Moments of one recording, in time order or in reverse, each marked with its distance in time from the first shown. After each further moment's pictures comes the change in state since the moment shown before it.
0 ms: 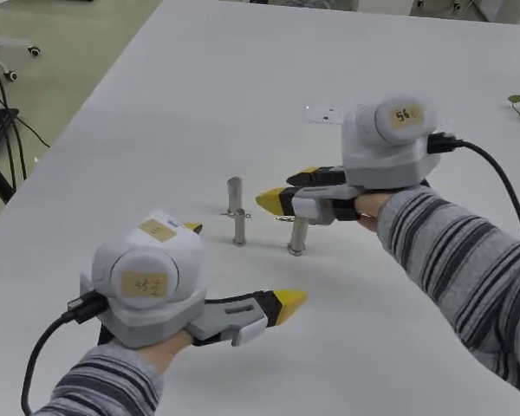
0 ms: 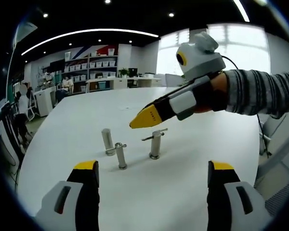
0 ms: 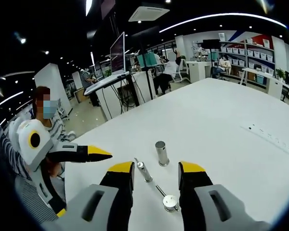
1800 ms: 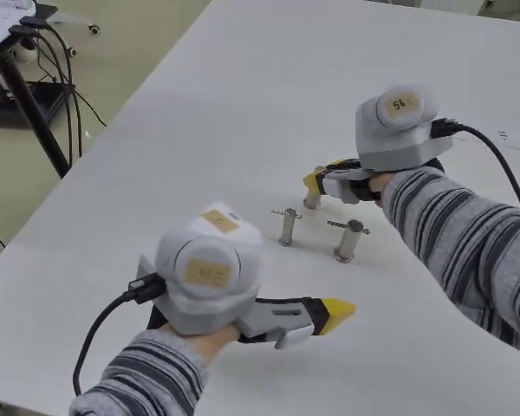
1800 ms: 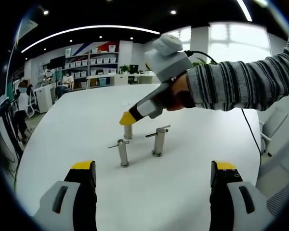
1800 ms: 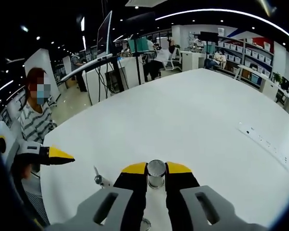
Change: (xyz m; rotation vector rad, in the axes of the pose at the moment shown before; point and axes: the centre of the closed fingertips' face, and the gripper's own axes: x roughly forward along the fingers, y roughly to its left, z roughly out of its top) left arm 0.005 0.005 -0.005 -0.027 0.023 -0.004; right arm 0.041 -0.052 -0.010 -0.058 0.128 -0.129
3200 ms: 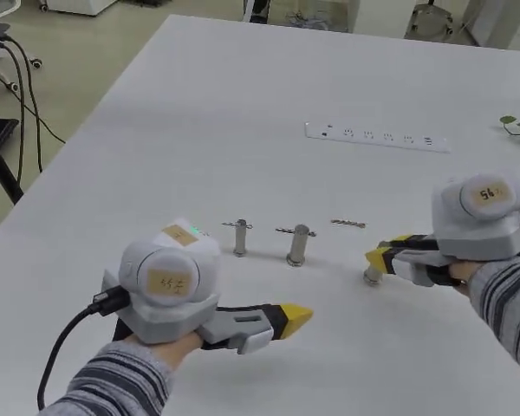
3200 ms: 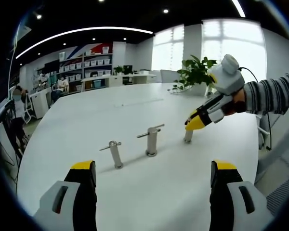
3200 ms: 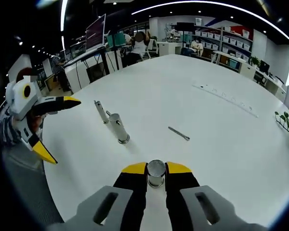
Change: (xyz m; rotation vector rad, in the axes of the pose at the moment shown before) left arm 0.001 -0.011 -0.002 0.054 0.009 -0.033; right arm -0.125 -0.014 -0.116 0.113 0.075 -0.148
